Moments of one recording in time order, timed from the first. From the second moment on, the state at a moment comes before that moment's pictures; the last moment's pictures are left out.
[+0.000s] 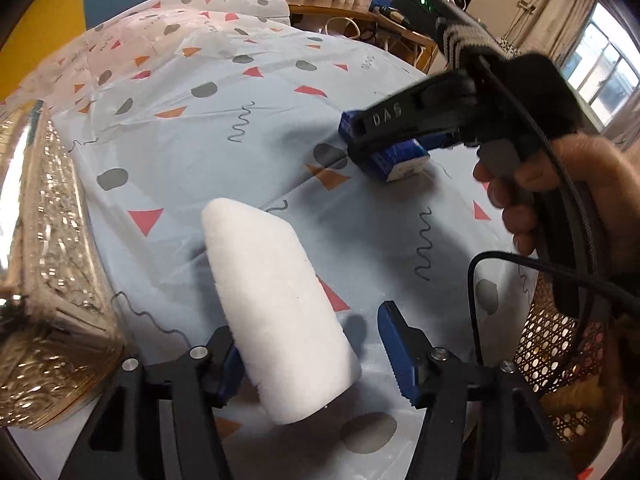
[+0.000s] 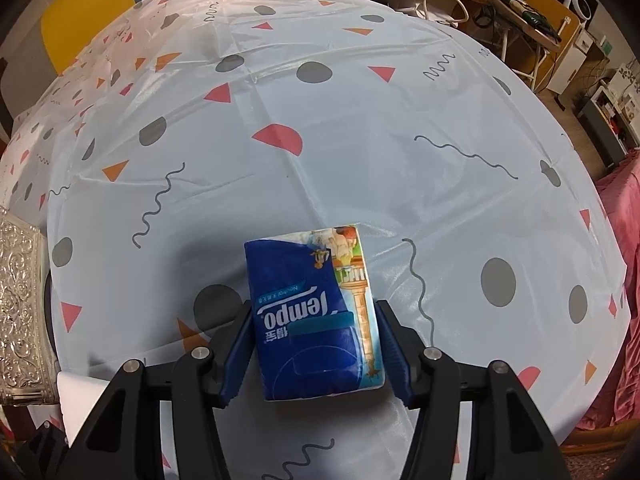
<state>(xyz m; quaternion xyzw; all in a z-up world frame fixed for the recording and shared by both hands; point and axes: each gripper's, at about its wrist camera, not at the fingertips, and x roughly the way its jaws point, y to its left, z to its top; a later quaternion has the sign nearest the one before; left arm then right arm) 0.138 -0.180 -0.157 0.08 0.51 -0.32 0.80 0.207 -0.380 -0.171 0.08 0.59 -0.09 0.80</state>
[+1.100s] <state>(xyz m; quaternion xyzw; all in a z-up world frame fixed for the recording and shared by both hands) 0.178 -0.191 -0.087 0.11 0.45 -0.26 0.85 0.221 -0.357 -0.170 0.04 0.59 -0.08 0.80</state>
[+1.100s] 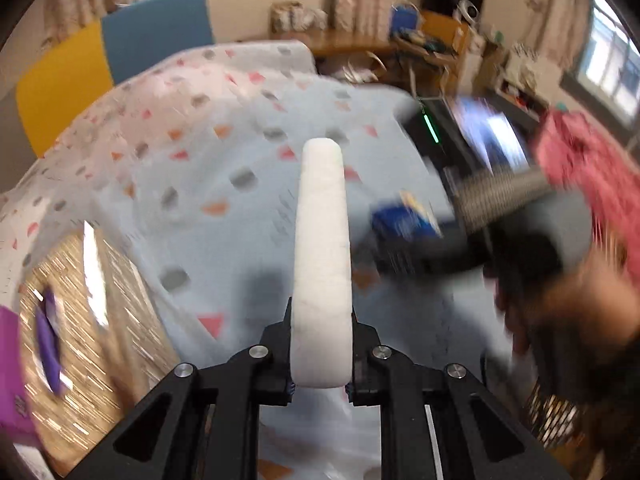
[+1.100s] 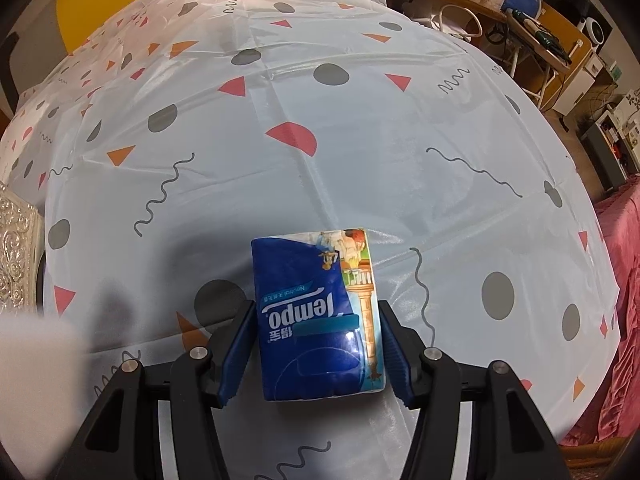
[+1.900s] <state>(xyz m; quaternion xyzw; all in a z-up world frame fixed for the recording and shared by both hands) 0.216 0.091 0.009 -0.06 0.36 0.00 0.93 0.215 -0.346 -0.171 0.02 0.58 -0.07 0.81</state>
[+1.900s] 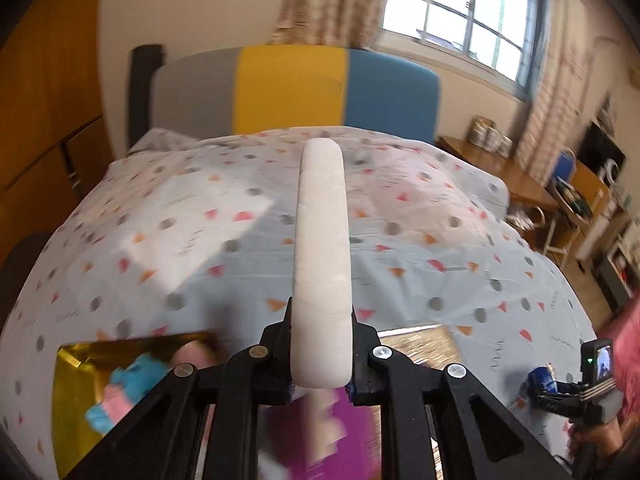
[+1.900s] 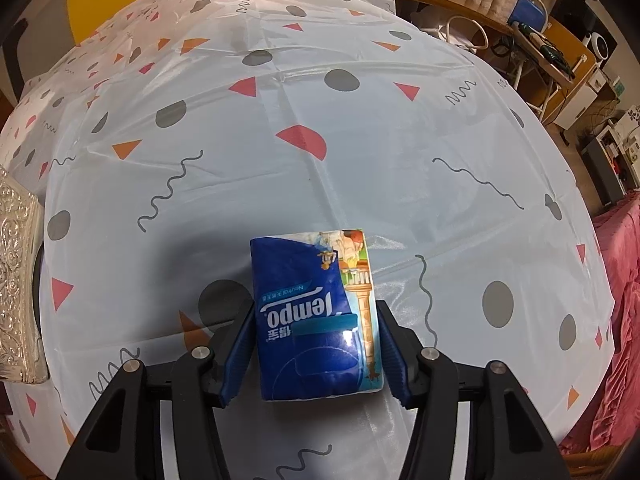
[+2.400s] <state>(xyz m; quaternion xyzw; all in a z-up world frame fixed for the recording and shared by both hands) 0.067 0.247 -0.038 -0.17 0.35 0.12 0.92 0.210 -0.326 -0.167 -0.01 0.58 -0.07 0.81</state>
